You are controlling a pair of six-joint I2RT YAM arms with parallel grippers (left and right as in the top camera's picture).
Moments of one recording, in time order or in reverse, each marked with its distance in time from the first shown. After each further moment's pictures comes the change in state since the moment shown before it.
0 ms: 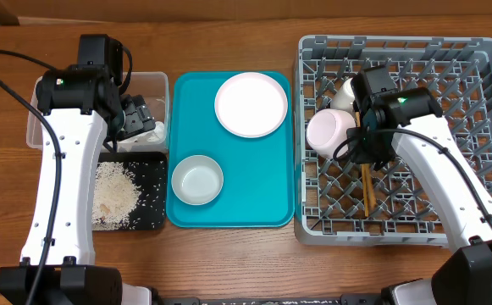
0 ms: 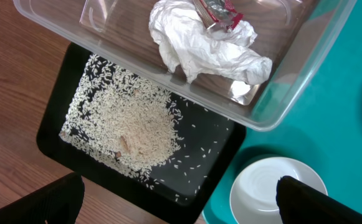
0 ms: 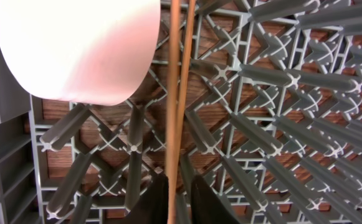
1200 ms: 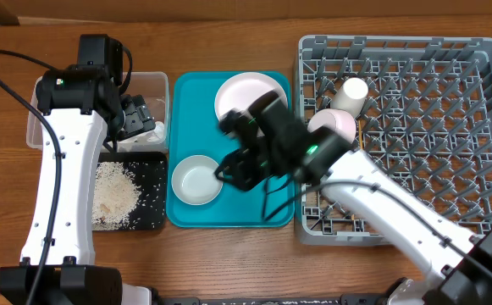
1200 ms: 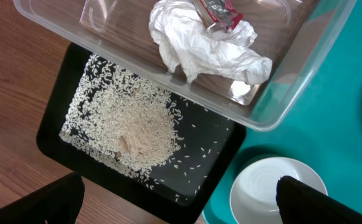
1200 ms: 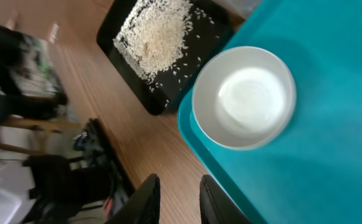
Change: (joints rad) left arm 0.000 0.000 0.000 0.000 0.000 0.000; right arm 0.528 0.000 -0.013 0.544 -0.697 0.114
